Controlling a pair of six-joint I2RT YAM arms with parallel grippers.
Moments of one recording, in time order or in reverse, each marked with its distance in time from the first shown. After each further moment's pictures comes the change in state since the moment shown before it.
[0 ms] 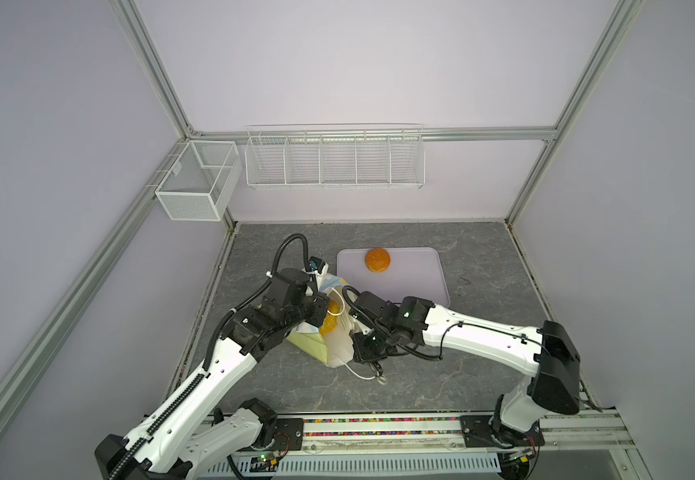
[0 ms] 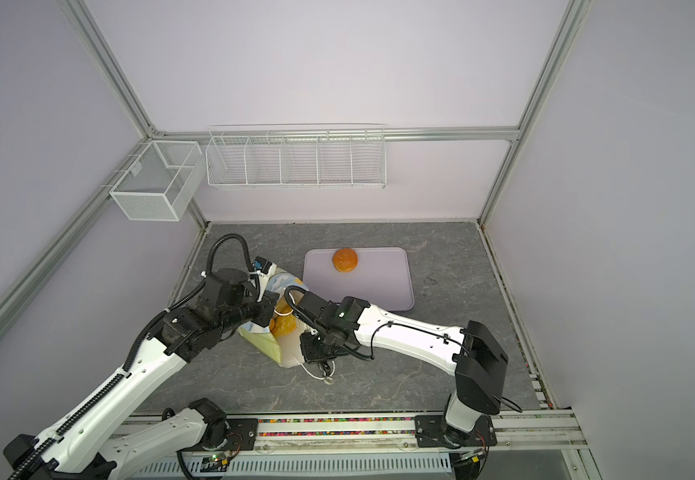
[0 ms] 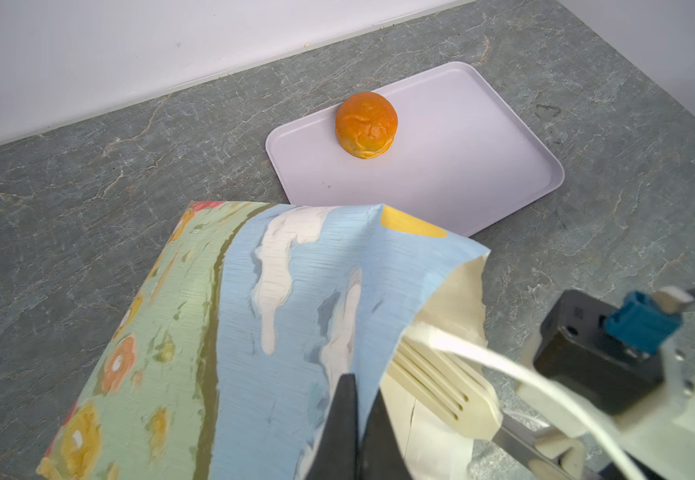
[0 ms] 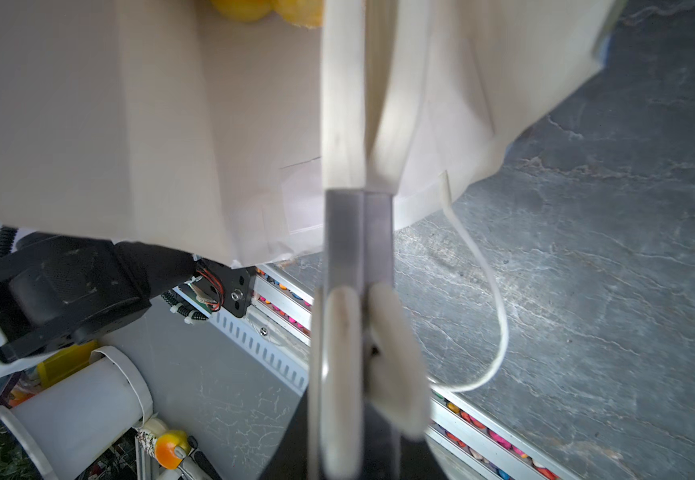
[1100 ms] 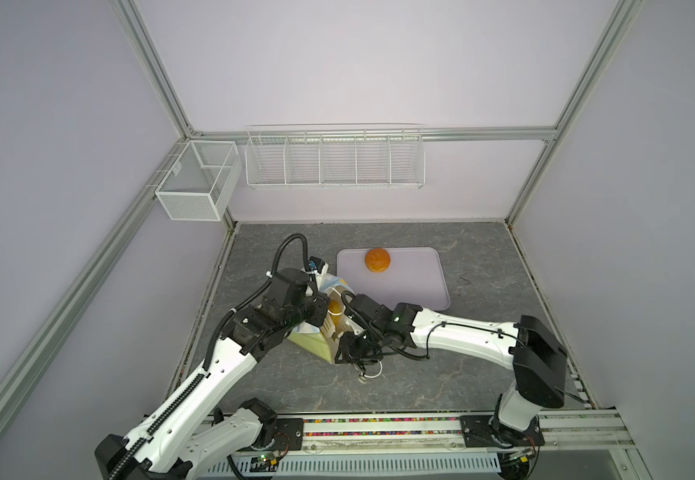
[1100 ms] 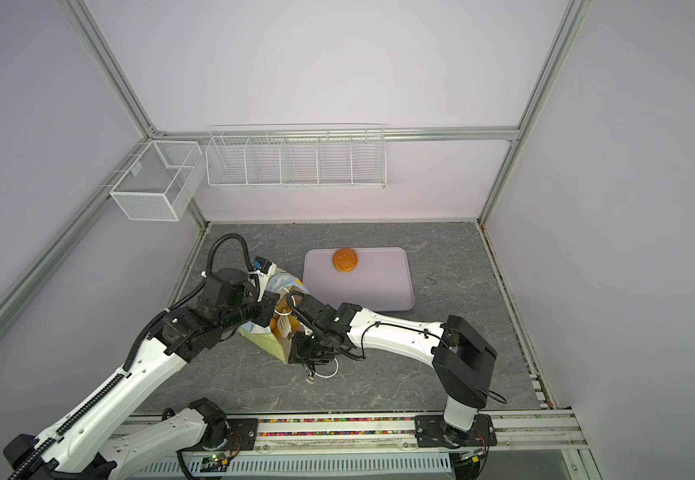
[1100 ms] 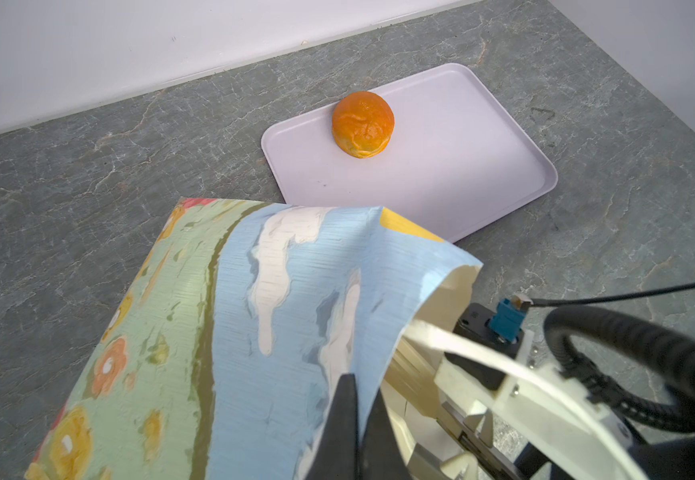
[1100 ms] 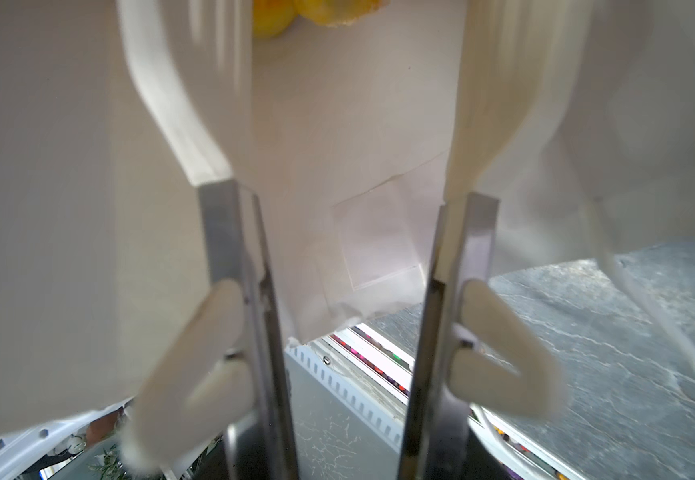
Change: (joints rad) left arm 0.000 0.000 0.000 0.000 0.016 -0.019; right arm -0.030 0.080 -0.097 0.284 -0.158 0.194
